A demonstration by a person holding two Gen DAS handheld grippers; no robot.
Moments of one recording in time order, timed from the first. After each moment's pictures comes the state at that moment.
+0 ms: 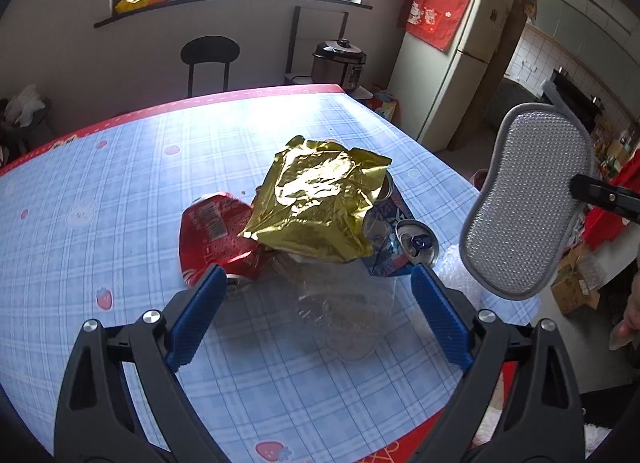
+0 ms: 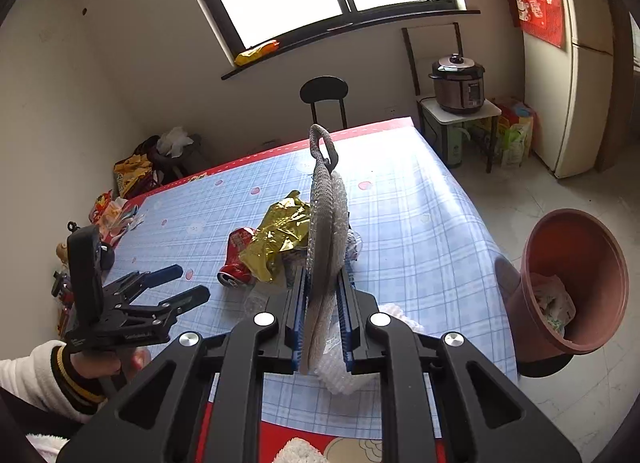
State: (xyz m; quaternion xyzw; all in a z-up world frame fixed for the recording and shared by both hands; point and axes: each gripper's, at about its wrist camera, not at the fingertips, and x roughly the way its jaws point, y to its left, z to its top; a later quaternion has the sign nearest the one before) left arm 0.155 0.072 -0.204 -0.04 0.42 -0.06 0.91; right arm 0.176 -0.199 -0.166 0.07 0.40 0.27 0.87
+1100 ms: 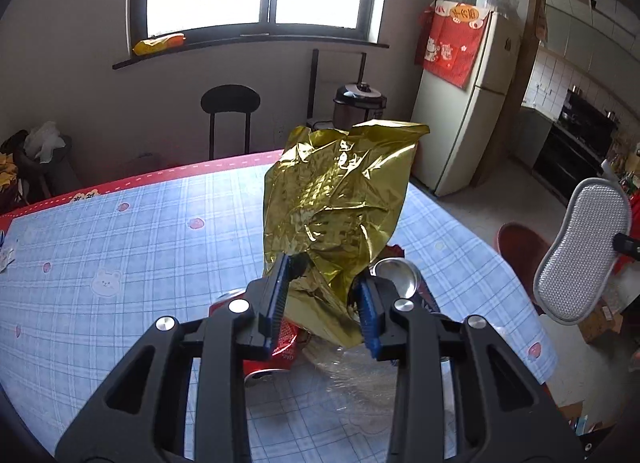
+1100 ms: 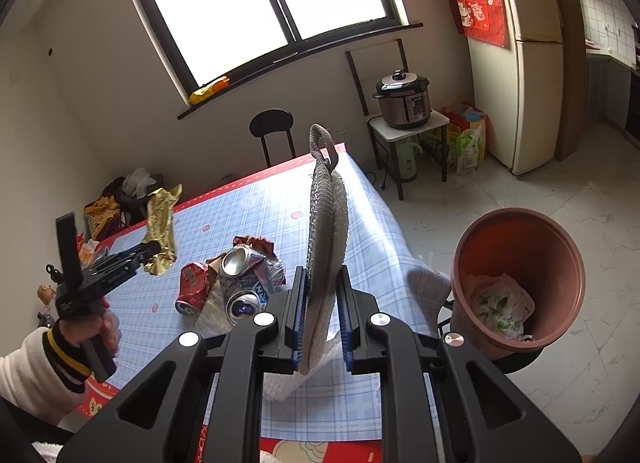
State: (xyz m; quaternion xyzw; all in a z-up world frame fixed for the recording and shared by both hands) left arm 0.189 0.084 -0.152 -0.04 0.34 -0.01 0.94; right arm 0.186 -0.287 -0.152 0.10 0.36 0.20 0.91
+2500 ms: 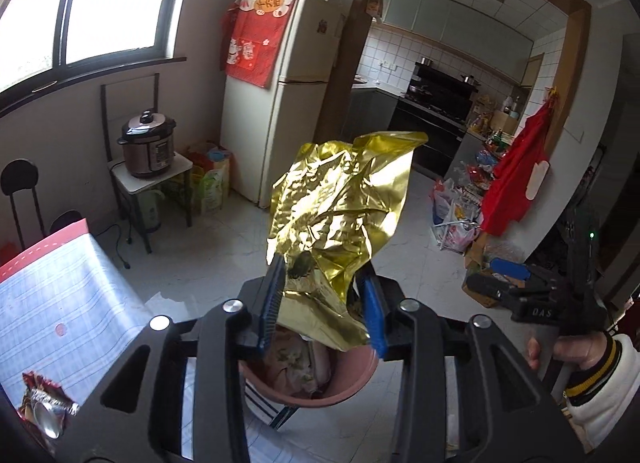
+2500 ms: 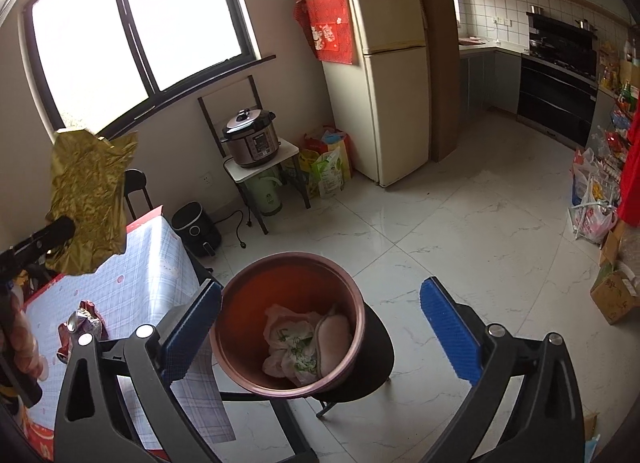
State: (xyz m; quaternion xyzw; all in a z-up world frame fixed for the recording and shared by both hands) left arm 0.292 -0.301 -0.091 -0.02 0.32 -0.30 0.90; right arm 0.213 -0.565 -0.165 0.12 0.35 -0.01 0.93
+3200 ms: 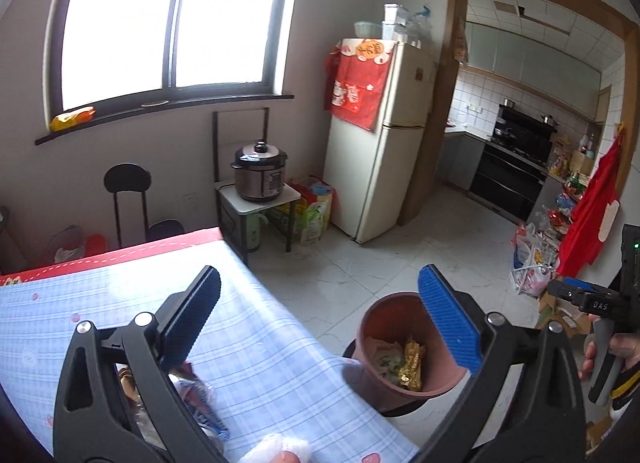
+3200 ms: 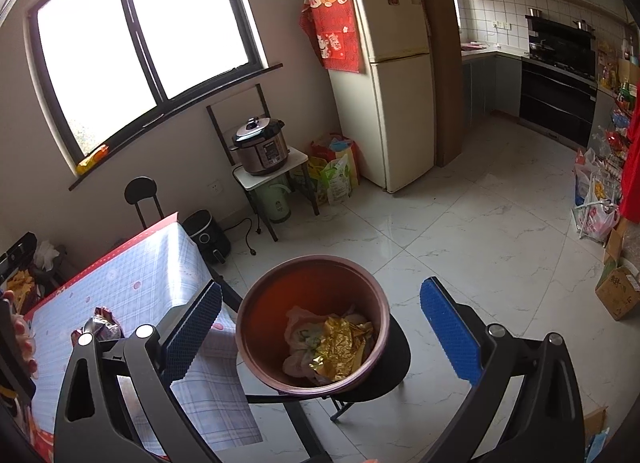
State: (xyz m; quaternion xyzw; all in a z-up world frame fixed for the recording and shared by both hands) left arm 0.240 -0.130 -0.067 -0.03 0.26 -0.11 0.96; right arm 0.205 -0.508 -0.150 0.12 0.33 0.02 0.94
